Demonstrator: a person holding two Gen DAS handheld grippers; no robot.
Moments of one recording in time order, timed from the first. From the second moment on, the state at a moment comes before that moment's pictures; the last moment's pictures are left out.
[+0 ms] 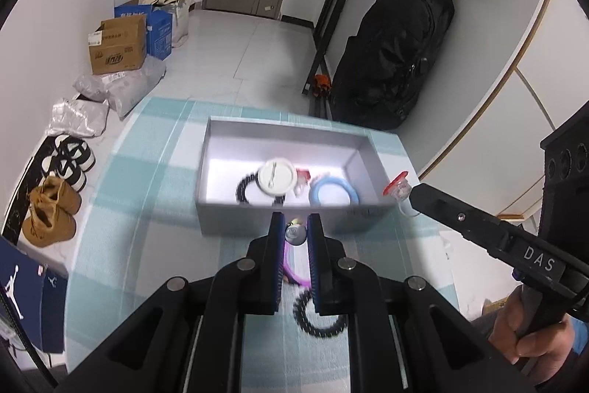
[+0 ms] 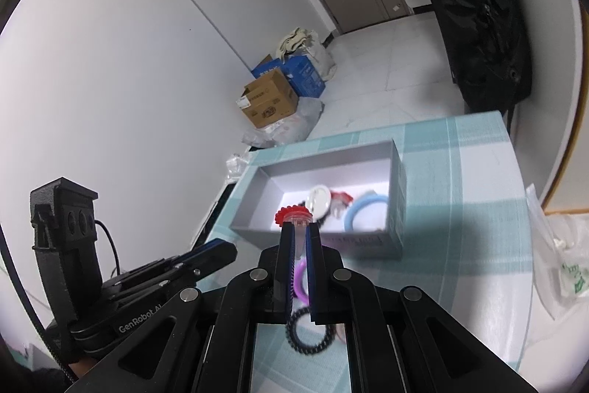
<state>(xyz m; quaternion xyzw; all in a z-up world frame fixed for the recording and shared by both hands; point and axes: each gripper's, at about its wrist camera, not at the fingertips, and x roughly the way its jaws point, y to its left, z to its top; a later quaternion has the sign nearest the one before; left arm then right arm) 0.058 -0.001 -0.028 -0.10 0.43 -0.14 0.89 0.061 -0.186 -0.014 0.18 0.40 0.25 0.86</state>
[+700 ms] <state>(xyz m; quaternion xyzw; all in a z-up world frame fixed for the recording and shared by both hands) 0.123 0.010 -0.057 -0.11 0.47 -0.15 0.87 0.130 -0.165 -0.052 0.18 0.44 0.26 0.84</state>
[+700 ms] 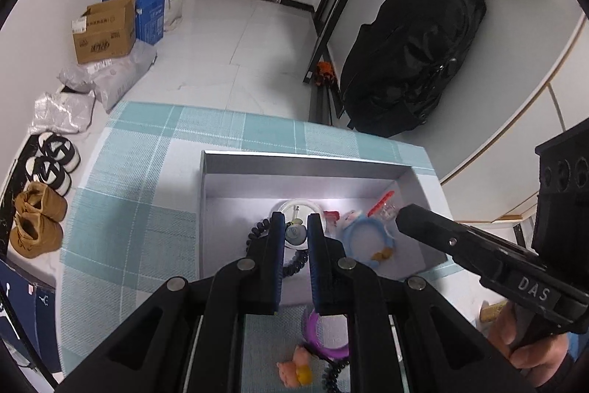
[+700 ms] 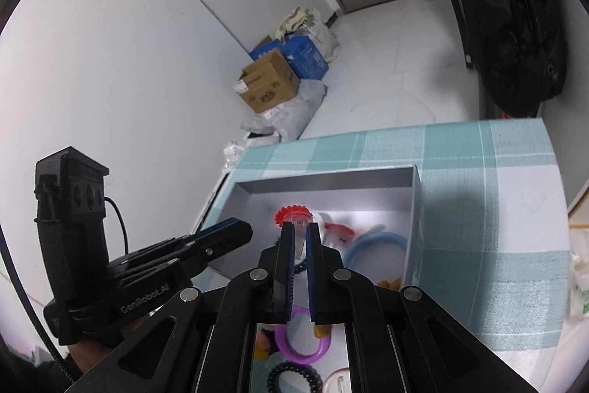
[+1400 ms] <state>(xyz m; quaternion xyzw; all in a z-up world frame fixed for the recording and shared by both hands) 0.142 0.020 -0.067 -0.23 0.51 -0.21 0.80 0.142 -0.165 -0.058 0.18 0.44 0.26 0.84</state>
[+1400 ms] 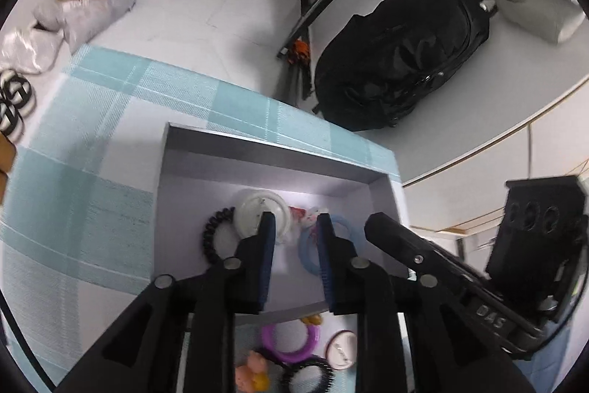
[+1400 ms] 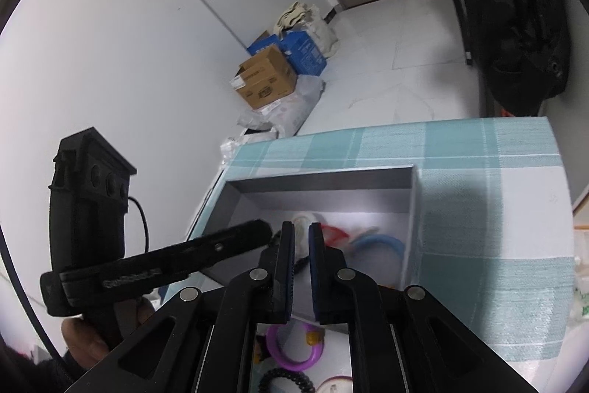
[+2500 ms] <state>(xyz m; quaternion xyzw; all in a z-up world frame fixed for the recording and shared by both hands) 0.059 0.037 -0.040 -0.13 0.44 -0.16 0.87 0.068 -0.188 -0.027 0.17 0.36 0.25 0.88</state>
